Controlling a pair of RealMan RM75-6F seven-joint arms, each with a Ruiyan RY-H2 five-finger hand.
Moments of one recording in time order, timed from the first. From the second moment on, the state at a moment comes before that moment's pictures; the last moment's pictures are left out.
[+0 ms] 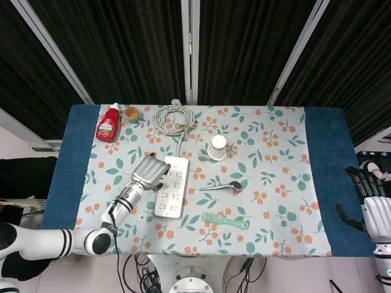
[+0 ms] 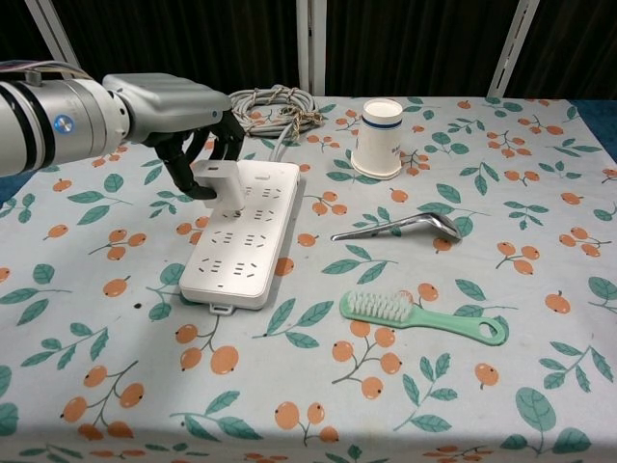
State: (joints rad) left arm -0.98 -1.49 -0.12 -1.63 0.80 0.93 0.70; right arm 0.07 -1.05 0.06 -1.60 -1.57 1.54 0.26
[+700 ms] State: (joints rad) left arm -1.01 -1.49 -0.09 -1.64 0.75 0.93 0.74; right arm 0.07 -1.05 0.06 -1.59 -1.56 1.54 0.26
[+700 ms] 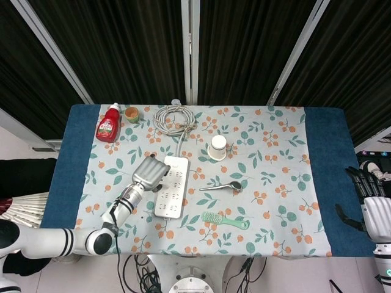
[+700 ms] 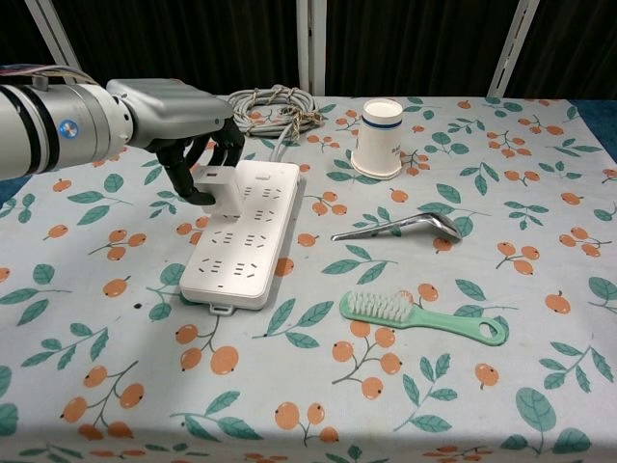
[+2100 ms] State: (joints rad) left arm -1.12 -1.53 -0.07 -1.64 0.62 0.97 0.84; right arm 0.05 -1.06 0.06 -1.57 -1.56 1.55 0.28
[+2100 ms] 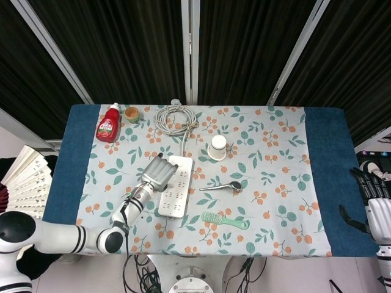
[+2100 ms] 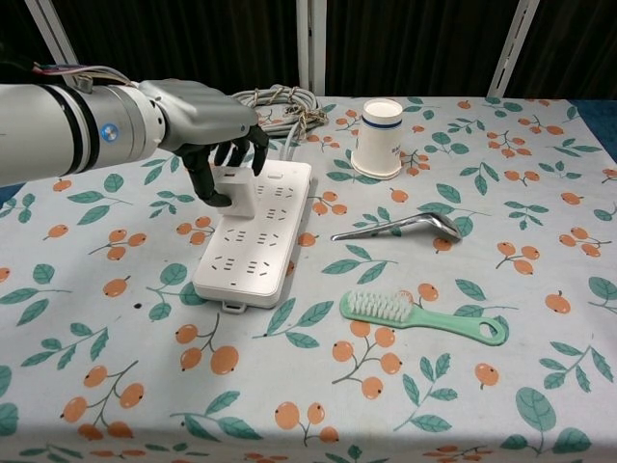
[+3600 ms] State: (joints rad) left arm -0.75 -1.68 -0.29 -1.49 1.22 0.90 -0.94; right arm 0.05 -1.04 0.06 -1.61 -1.57 1.55 0.24
